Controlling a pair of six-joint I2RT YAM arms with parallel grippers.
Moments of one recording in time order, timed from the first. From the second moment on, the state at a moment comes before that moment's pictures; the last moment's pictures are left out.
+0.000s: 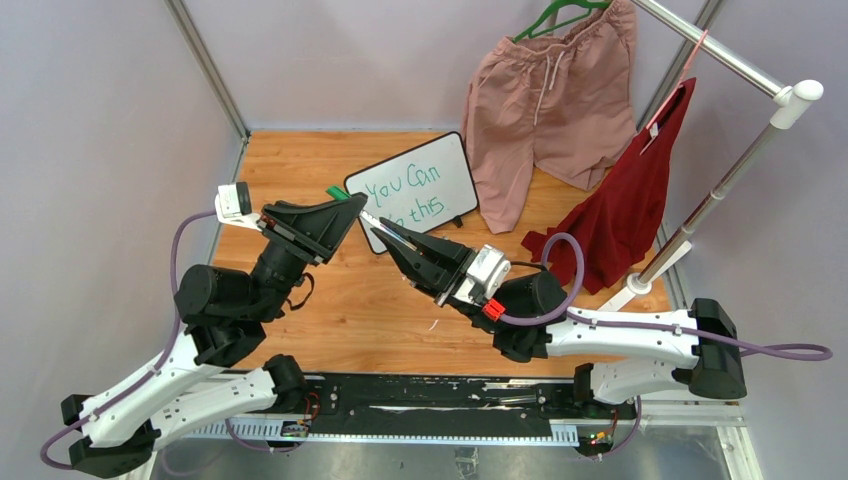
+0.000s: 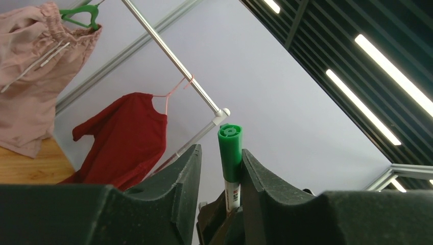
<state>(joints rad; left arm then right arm) -0.98 0.61 0.87 0.31 -0.27 -0.93 1.39 1.23 0.97 1.06 0.14 -0.48</state>
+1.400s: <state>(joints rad) -0.98 0.77 0.97 -0.63 -0.62 -0.61 1.38 0.68 0.67 0.01 0.51 -0.02</state>
